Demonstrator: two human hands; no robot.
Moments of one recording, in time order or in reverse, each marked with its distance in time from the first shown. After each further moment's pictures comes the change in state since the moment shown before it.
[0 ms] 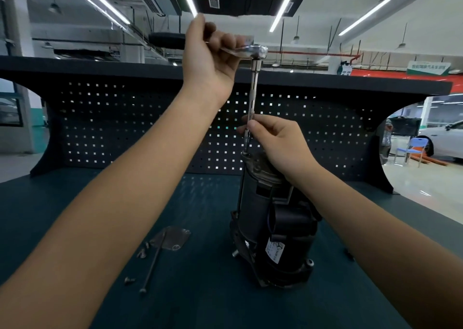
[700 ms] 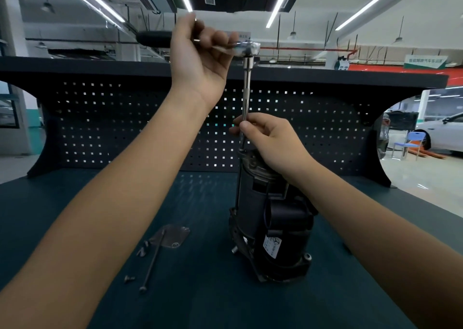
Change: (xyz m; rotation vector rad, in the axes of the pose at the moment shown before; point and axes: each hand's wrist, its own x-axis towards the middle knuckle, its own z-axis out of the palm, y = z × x) left_hand -0.001 0.003 -0.009 -0.031 -0.076 0.002; right_hand -0.003 -0.001 0.001 -0.099 -0.090 -0.015
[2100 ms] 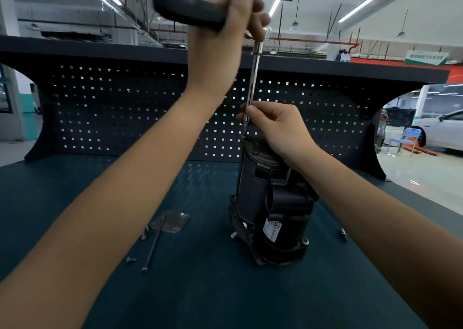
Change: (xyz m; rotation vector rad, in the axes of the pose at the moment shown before) left_hand -0.023 -0.005 0.004 0.777 -0.261 0.475; right_hand -0.002 -0.003 0.000 0.047 0.069 0.045
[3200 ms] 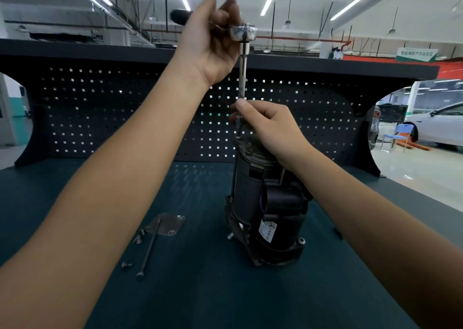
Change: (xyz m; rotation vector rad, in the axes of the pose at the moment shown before) left_hand 0.032 -0.013 -0.005 -0.950 0.175 -0.759; right_hand 0.000 -0.001 -0.001 -0.008 -0.026 0.019
